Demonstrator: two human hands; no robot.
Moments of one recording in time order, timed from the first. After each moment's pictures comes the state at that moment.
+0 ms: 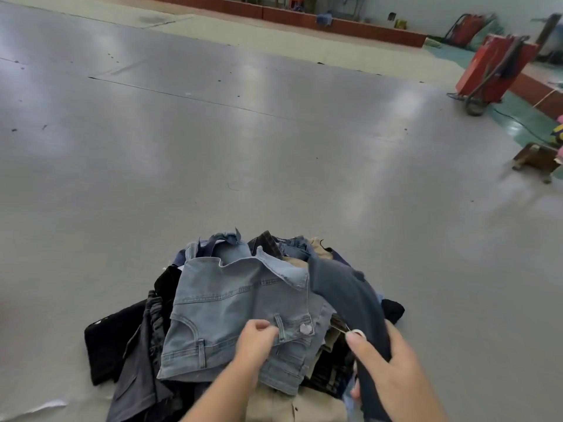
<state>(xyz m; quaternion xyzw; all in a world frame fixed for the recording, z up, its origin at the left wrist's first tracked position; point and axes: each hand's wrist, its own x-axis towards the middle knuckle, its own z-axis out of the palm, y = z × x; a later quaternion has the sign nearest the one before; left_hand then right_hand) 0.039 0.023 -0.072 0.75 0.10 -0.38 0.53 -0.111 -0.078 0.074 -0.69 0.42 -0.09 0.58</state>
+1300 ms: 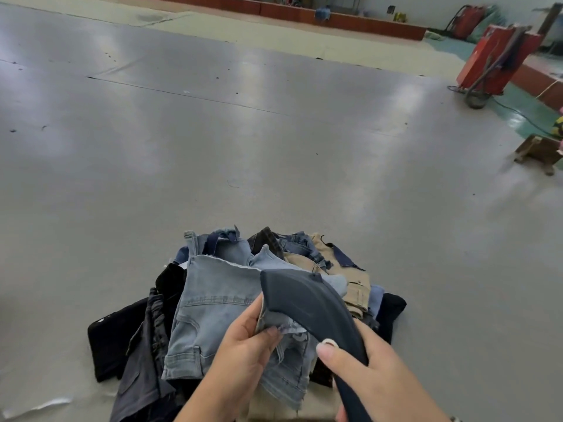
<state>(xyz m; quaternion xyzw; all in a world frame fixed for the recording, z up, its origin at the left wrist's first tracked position) 0.012 0.066 0.010 0.44 -0.14 -0.37 0.81 -0.105 -0.063 0.089 -0.73 0.29 -0.02 0.62</state>
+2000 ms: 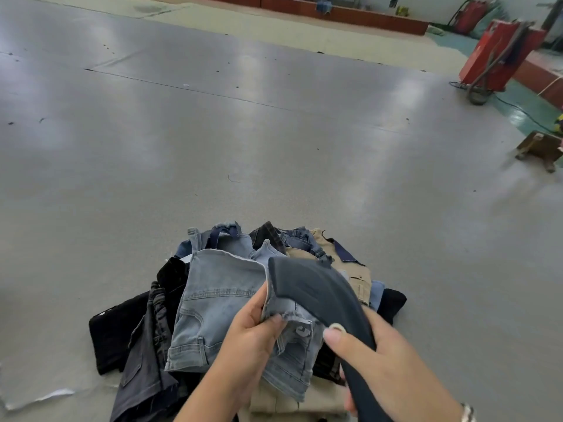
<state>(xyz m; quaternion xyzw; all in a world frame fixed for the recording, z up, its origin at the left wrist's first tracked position) 0.014 0.062 0.004 0.46 -0.16 -0.36 0.80 -0.103 -0.063 0.095 -0.73 0.30 -0.02 0.62</state>
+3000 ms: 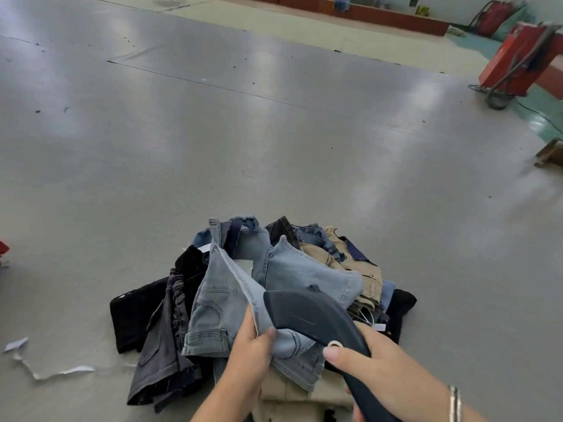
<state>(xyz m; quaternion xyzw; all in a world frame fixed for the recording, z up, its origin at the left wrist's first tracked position) 0.001 0.090 -0.024 0.61 -0.01 -0.33 0.72 -0.100 -0.055 0.082 -0.76 0.29 0.14 0.57</state>
